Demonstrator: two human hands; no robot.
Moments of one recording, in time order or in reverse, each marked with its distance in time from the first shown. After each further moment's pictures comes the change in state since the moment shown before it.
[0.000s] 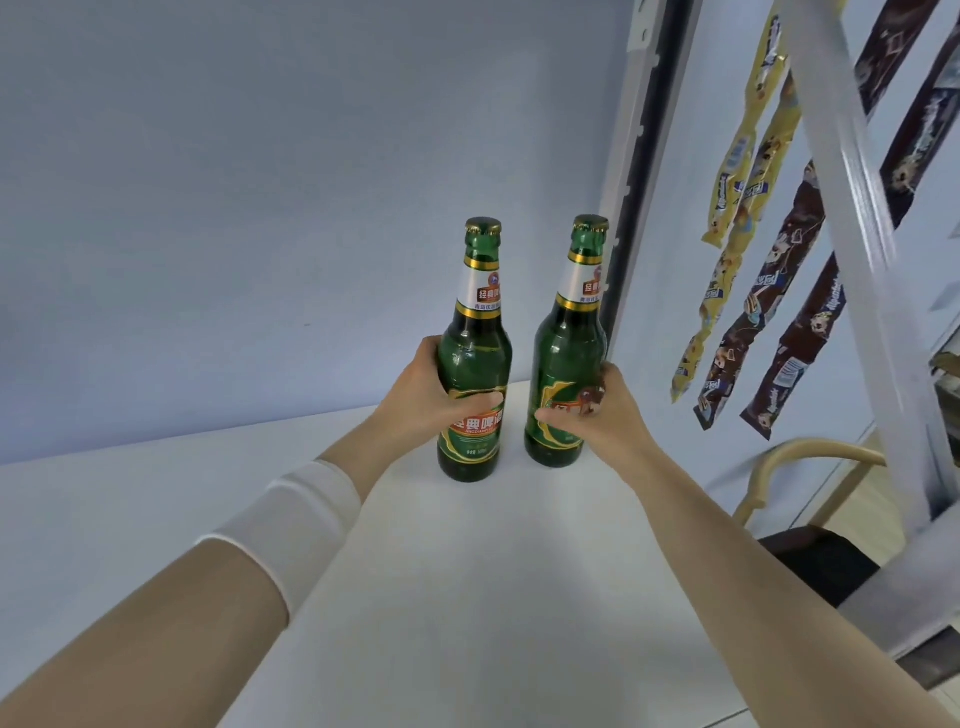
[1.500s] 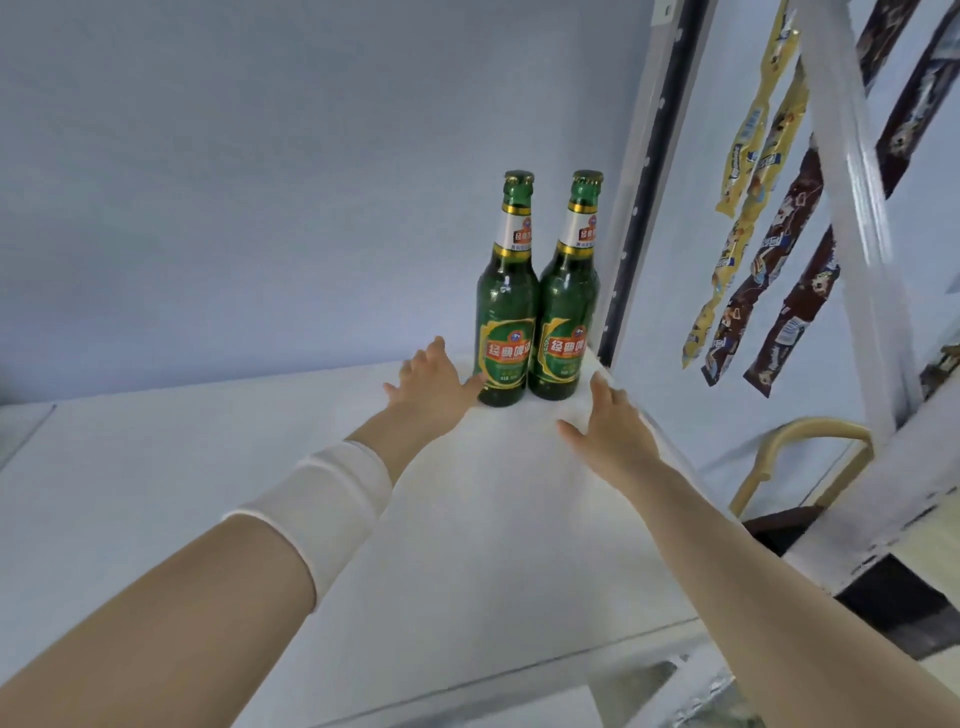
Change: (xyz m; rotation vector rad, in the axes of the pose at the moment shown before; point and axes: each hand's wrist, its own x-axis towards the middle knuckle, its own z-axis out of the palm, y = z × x) left_hand -0.045 -0.019 0.001 0.530 0.069 -0.240; right_hand -0.063 0.018 0.015 -0.884 -0.093 0.001
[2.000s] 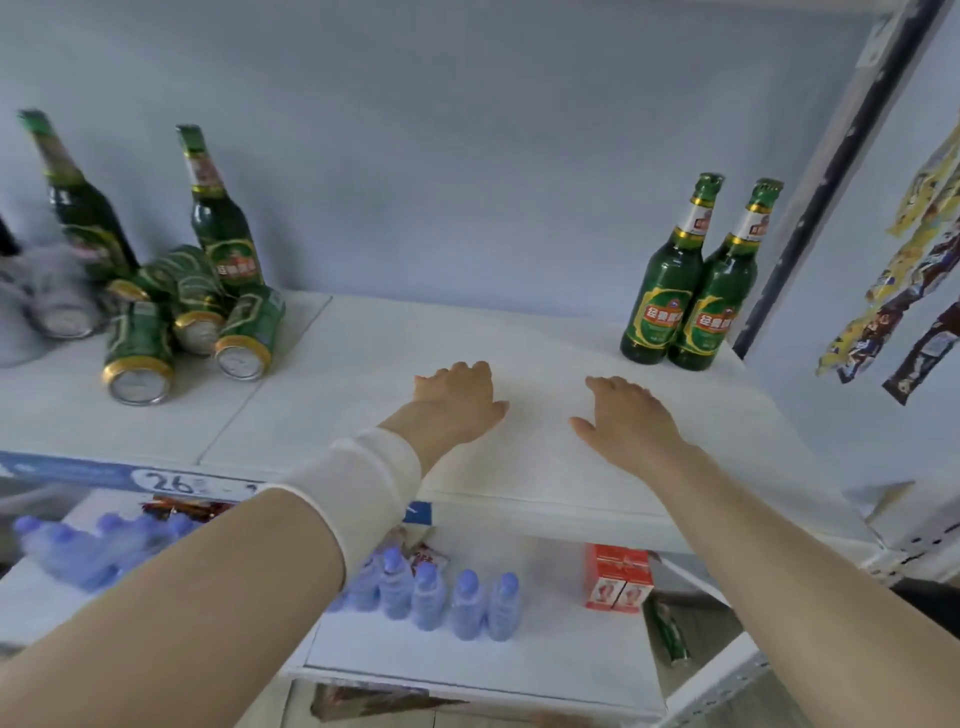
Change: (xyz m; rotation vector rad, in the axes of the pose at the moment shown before) left_hand -0.191 -0.118 -0.074 0.352 -0.020 -0.084; right_hand -0.152 -0.128 0.011 -0.331 -0.140 -0.411
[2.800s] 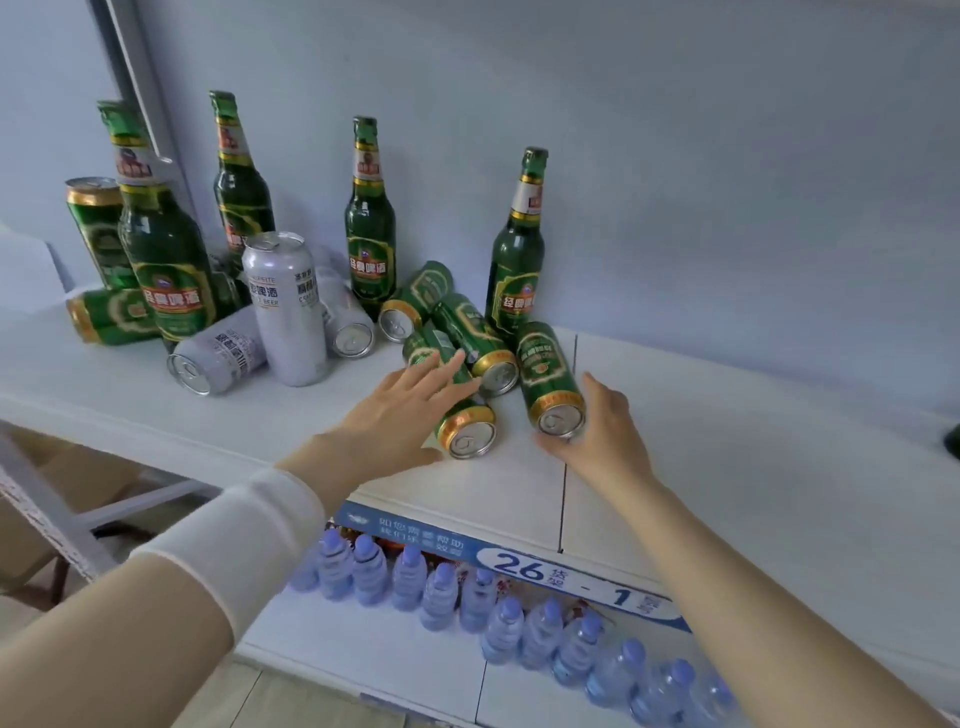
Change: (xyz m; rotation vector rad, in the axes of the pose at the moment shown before) left_hand -0.027 -0.433 -0.038 0.229 0.111 0.252; right_hand 0.100 -0.383 0.069 0.494 0.146 -0.057
